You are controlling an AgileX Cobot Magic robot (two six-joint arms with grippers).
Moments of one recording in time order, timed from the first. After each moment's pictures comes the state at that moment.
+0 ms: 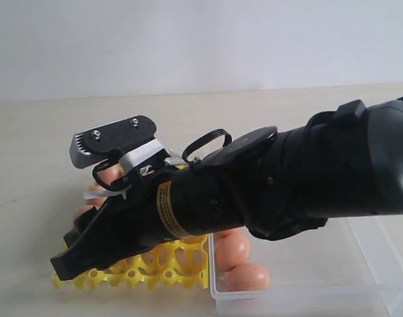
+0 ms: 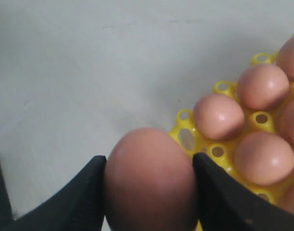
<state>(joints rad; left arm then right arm) -0.09 0.03 0.00 0.10 0.33 -0.03 0.96 1.74 -0.97 -1.45 -0.22 1.69</state>
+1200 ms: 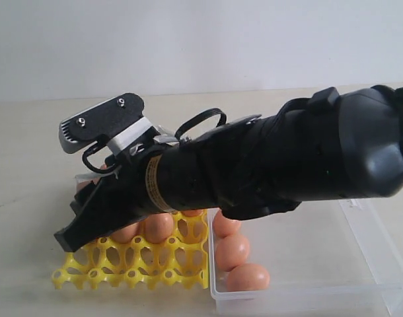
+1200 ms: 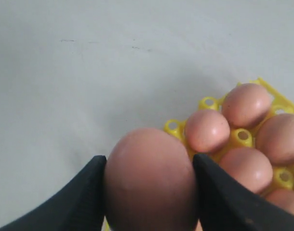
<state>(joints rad) -0.09 0.03 0.00 0.10 0.33 -0.03 0.96 1.78 -1.05 -1.29 -0.07 1.38</state>
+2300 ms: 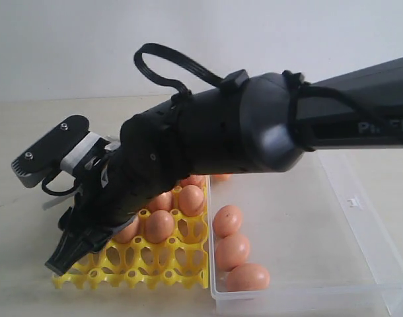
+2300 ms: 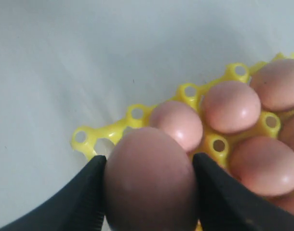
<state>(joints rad) -0.09 0.03 0.00 0.10 0.33 -0.03 0.99 1.95 -1.33 0.16 0.42 -0.27</state>
